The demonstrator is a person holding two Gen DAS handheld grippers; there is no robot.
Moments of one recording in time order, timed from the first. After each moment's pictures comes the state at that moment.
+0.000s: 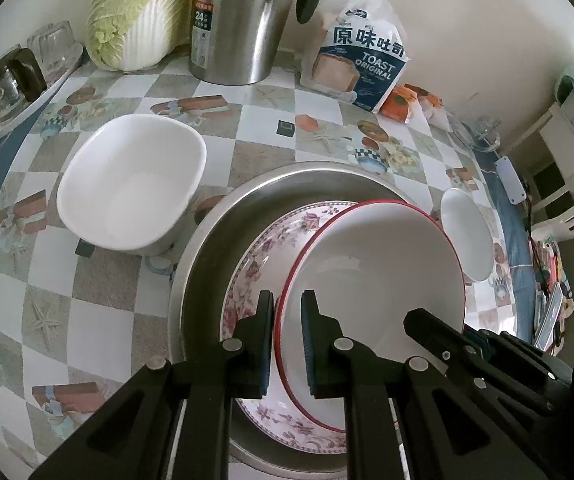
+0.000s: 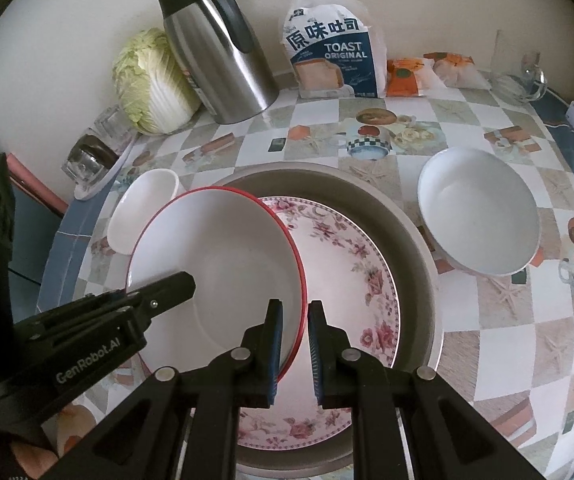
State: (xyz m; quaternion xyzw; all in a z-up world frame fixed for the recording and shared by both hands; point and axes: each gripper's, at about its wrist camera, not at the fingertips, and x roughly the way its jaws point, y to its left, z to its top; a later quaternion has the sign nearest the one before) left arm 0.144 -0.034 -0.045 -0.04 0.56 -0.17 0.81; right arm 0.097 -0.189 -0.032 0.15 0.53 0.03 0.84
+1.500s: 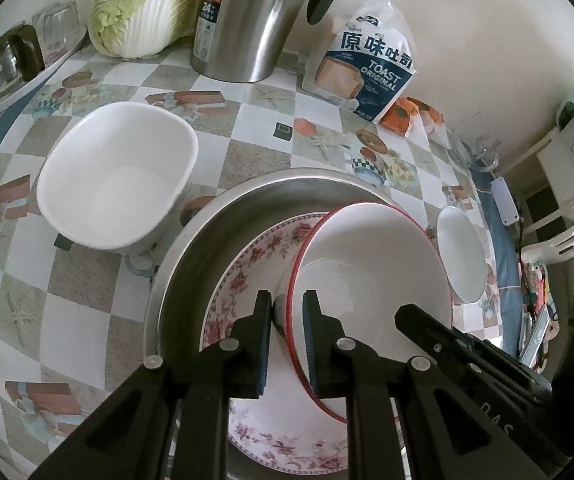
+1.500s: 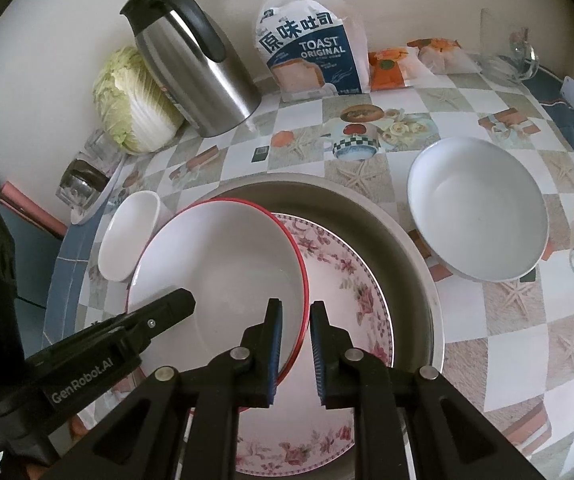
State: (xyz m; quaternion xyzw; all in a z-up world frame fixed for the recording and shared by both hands) left arm 0.151 -0.033 -0.055 -0.09 0.56 -0.17 0.80; right arm 0.108 -0.203 -0.044 0.19 0.52 0.02 0.83
